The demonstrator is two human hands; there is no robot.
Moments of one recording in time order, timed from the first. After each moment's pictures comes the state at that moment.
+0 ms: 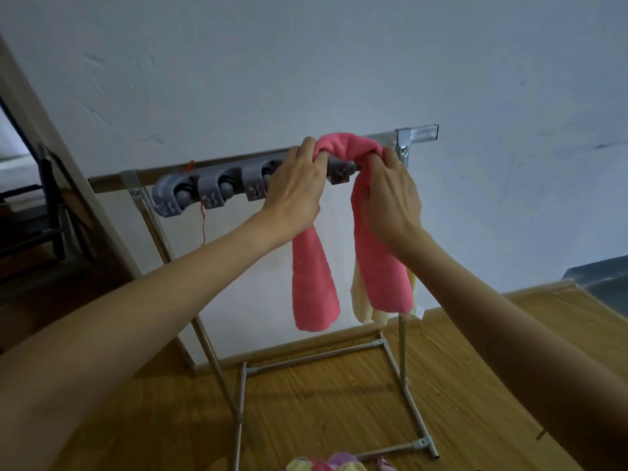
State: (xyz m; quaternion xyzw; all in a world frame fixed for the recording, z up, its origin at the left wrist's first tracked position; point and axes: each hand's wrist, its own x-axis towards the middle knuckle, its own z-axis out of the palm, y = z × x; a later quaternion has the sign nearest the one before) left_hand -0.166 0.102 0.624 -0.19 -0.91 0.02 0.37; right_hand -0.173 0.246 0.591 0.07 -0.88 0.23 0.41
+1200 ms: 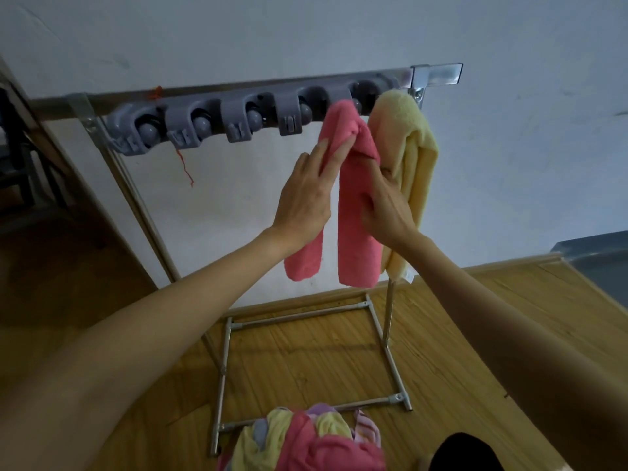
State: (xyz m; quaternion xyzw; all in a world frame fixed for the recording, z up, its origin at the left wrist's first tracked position) left_hand -0.202 0.110 0.507 -0.27 -0.85 -0.14 0.42; right_hand -0.216 0.266 0.478 0.22 -0.86 0.31 0.33
